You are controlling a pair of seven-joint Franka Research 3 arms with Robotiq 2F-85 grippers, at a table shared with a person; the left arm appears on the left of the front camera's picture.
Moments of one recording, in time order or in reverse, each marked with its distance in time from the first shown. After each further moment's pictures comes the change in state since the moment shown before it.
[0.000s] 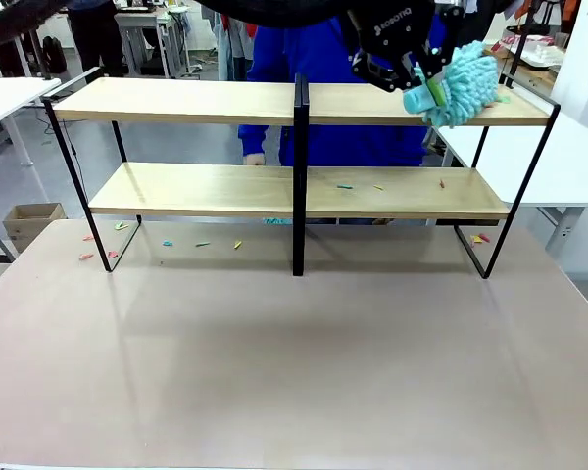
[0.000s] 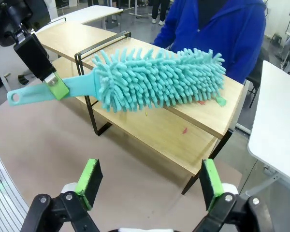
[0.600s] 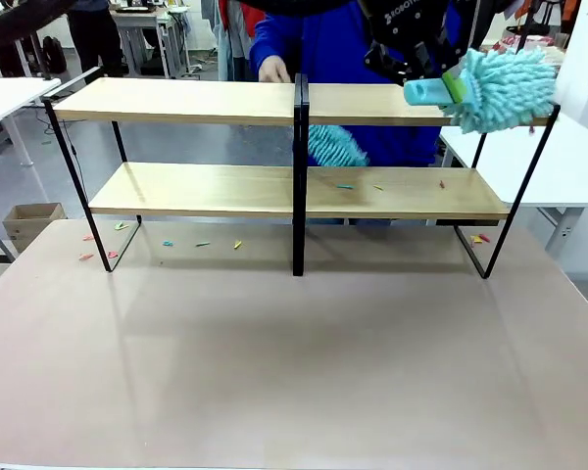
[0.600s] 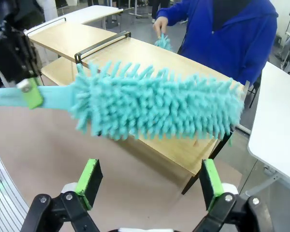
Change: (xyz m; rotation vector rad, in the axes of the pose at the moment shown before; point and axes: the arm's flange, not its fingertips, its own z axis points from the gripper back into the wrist) left arm -0.004 -0.011 0.015 -0.129 0.183 -0.174; right arm 0.000 0.000 0.000 0.000 0.000 0.000
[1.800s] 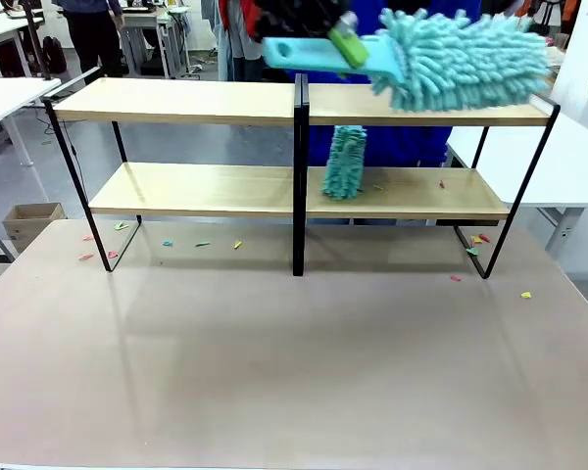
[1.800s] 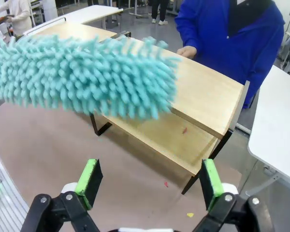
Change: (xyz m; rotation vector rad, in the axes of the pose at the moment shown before) left arm -0.100 0.051 0.112 -0.164 0.019 -0.040; right arm 0.000 0.000 0.000 0.000 0.000 0.000
